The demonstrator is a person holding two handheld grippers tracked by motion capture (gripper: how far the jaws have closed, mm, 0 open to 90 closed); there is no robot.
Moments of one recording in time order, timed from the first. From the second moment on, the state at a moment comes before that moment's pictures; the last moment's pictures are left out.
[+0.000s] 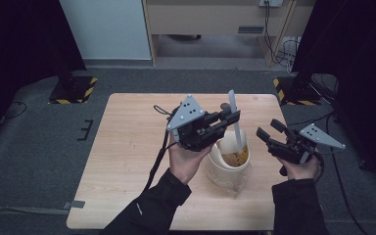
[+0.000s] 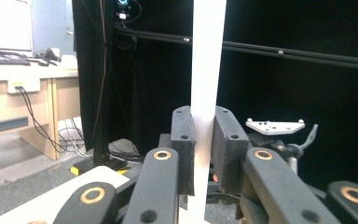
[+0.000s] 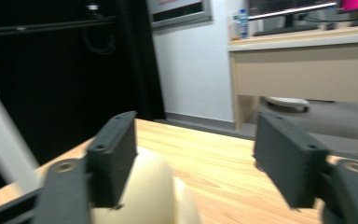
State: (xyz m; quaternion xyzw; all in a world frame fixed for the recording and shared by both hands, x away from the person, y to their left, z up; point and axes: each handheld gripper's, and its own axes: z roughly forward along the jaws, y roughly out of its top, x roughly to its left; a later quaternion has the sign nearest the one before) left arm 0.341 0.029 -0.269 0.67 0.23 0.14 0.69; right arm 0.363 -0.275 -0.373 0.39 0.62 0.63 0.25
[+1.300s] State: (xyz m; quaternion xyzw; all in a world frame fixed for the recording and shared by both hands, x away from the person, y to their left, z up) left arm 0.352 0.007 -0.351 0.73 0.22 0.14 0.63; right arm 0.392 -0.312 -0.462 0.49 0.65 0.52 0.25
